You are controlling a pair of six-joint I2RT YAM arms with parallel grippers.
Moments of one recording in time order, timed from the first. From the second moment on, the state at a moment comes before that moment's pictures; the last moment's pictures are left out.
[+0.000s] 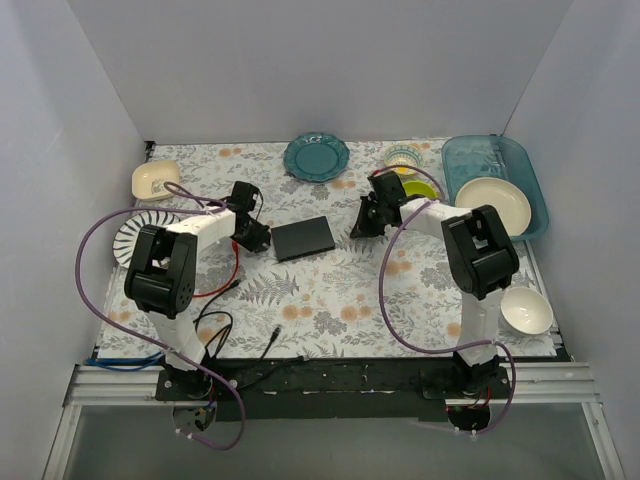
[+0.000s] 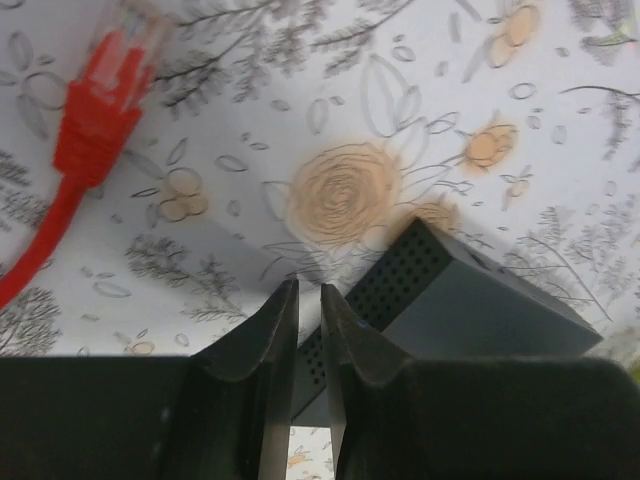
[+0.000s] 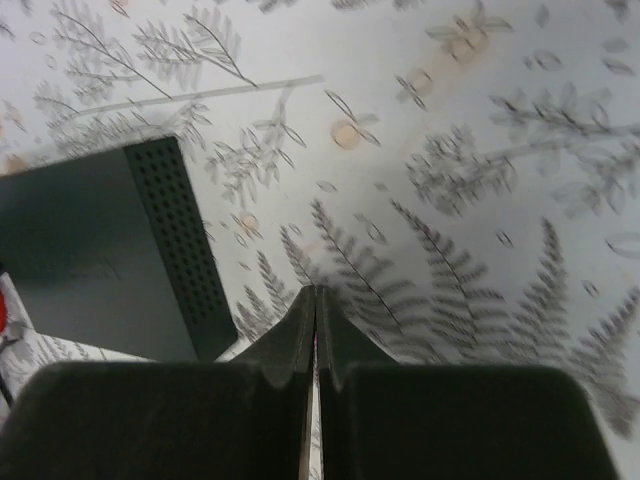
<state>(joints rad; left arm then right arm) -0.29 1.81 1.12 -0.50 -0.08 -1.22 0.44 1.96 1.22 -0.21 -0.24 0.57</state>
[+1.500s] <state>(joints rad) -0.62 1.66 0.92 -0.38 -0.03 -1.15 0.45 1.67 0.84 -0.18 -0.37 0.53</state>
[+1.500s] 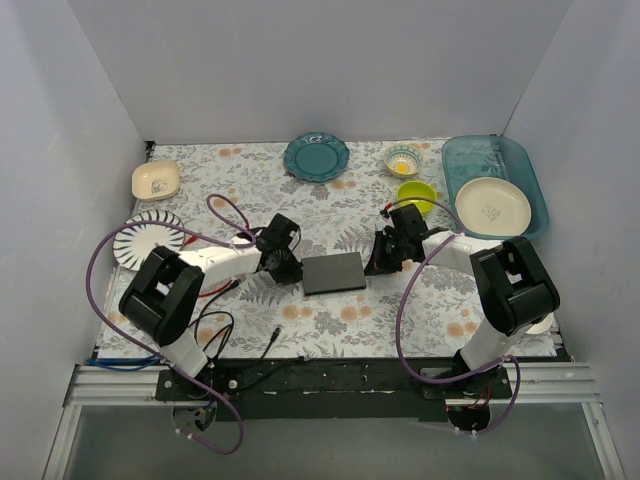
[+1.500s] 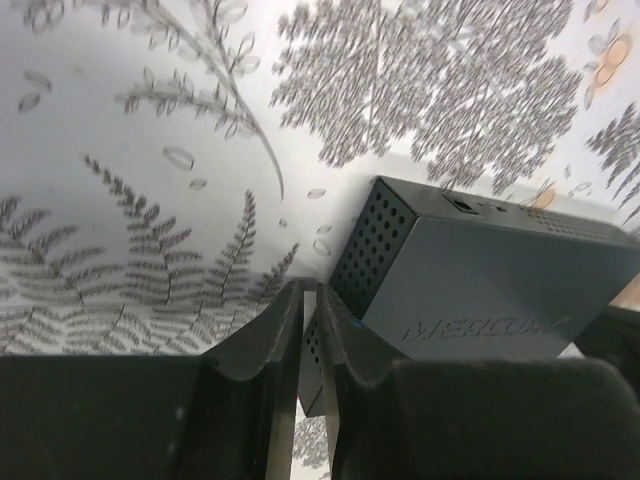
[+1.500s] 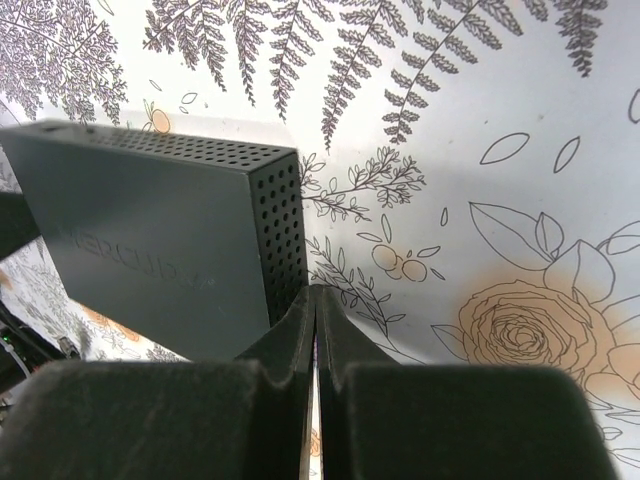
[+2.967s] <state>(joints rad) -0.54 1.69 0.95 -0.44 0.10 -1.13 0.48 1.10 0.62 -0.38 -0.20 0.49</state>
